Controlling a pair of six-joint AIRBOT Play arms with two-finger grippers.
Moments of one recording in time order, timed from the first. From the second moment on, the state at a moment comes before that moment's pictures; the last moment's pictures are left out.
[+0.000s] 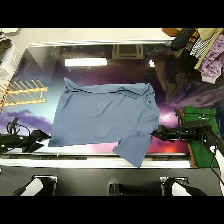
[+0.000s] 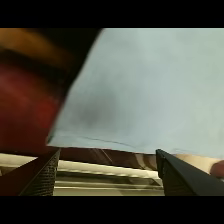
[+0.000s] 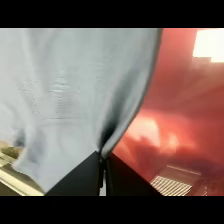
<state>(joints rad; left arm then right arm) 0.62 -1.04 0.55 0.99 -1.28 -1.27 -0.31 -1.22 0.57 2.41 -1.12 -2.07</state>
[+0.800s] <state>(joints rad) 0.63 -1.05 0.48 1.01 -1.18 -1.26 -0.31 -1.17 0.57 2.42 -1.17 -2.03</state>
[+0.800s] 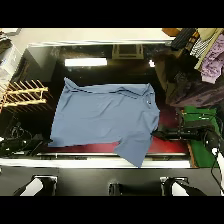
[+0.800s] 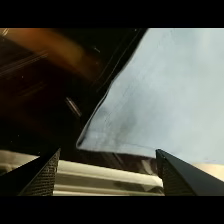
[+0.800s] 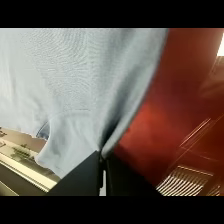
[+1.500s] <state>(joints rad) 0.57 -1.13 0.50 0.90 -1.16 -1.21 -0.31 -1.10 0.59 2.48 -1.20 -2.02</state>
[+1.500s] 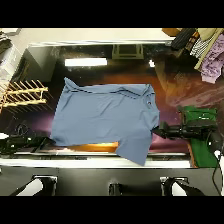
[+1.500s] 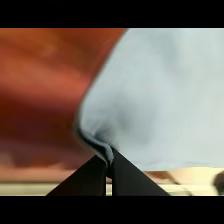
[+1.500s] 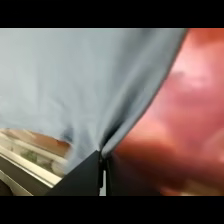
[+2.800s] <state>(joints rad) 0.45 -0.74 1.77 1.20 -1.25 -1.66 -0.06 -0.89 2.00 2.13 -1.14 -1.39</state>
